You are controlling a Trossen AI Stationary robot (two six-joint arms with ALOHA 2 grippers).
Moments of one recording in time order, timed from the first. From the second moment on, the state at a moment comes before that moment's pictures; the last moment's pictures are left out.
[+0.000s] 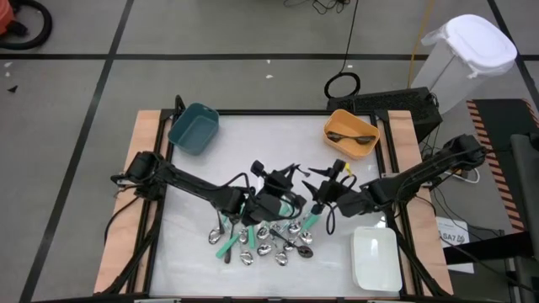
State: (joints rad) left arm -0.31 1.92 1.53 0.14 -1.19 -0.12; right arm 0.40 1.24 0.66 0.11 0.97 -0.09
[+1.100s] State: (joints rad) left arm -0.33 1.93 1.53 0.21 -1.17 -0.11; right arm 0.37 1.24 0.66 0.13 0.90 -0.14
